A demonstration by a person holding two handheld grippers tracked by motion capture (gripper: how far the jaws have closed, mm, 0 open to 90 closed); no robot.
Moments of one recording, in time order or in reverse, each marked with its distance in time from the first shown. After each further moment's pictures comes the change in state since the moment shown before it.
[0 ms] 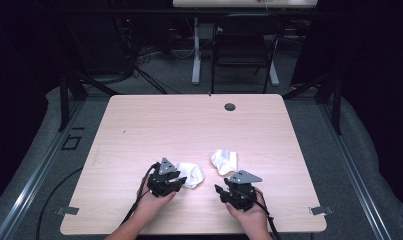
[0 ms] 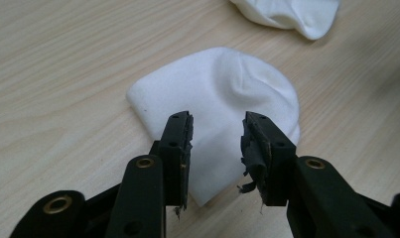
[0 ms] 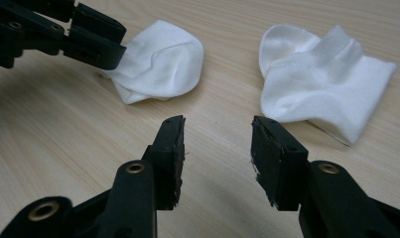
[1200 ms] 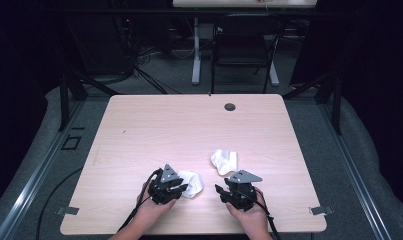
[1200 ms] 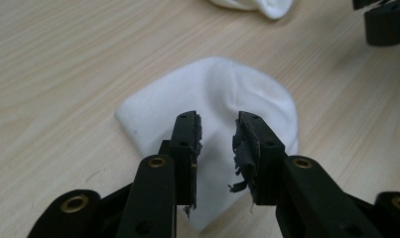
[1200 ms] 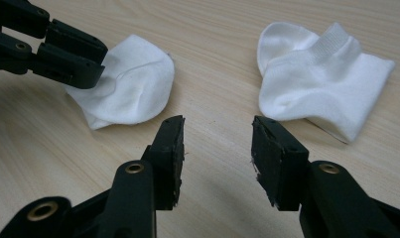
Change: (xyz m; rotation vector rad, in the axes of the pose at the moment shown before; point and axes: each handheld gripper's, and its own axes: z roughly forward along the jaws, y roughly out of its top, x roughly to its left) left arm -0.018 -0.001 -0.014 0.005 -0.055 0.049; right arm -0.001 0.000 0.000 0.006 -0.005 0.004
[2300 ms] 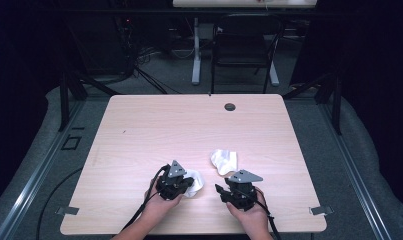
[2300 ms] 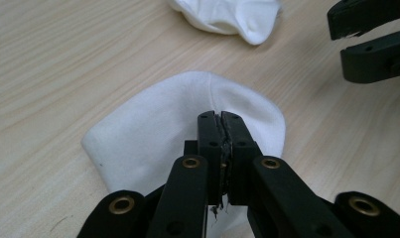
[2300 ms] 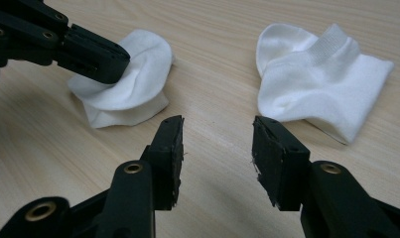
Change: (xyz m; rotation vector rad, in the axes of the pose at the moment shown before) left arm -0.005 0.014 0.009 -0.013 -0.047 -0.021; right arm -0.001 0.000 0.000 -0.008 0.006 0.007
